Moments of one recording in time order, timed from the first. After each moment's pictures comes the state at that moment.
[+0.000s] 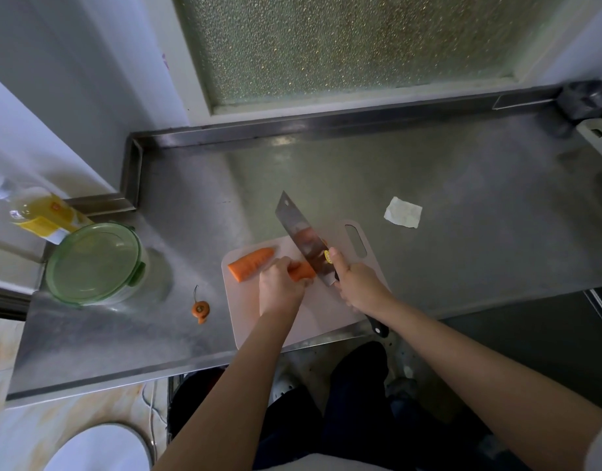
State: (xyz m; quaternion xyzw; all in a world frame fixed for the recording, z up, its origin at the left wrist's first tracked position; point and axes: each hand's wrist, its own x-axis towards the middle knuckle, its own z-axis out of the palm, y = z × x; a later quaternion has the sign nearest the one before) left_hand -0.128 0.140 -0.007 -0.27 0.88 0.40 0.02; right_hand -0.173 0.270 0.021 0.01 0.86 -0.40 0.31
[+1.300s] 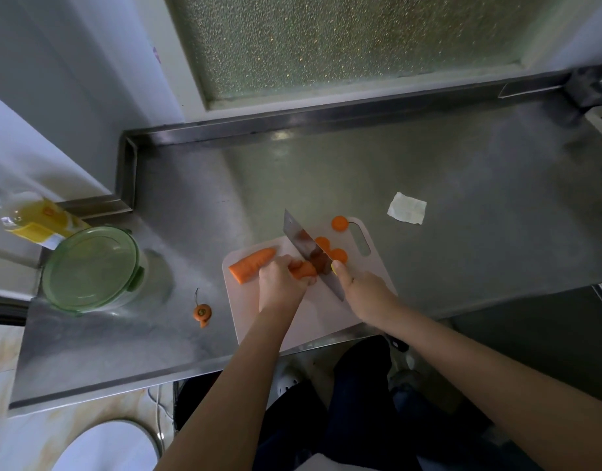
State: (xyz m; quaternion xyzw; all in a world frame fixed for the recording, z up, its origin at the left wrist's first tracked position) left_hand -0.136 0.132 -0.005 -0.27 0.87 0.41 0.04; right_hand -0.162 0.274 0.031 -0.02 0.90 -0.25 0.35
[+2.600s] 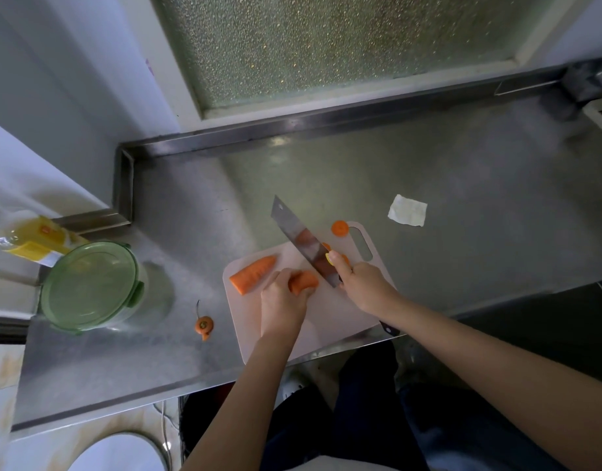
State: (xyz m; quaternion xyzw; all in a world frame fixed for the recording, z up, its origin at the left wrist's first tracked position) left_hand -0.121 0.135 -0.013 -0.26 0.84 0.47 0.01; right_hand -0.184 0.267 0.026 -0.02 0.89 -0.35 0.30
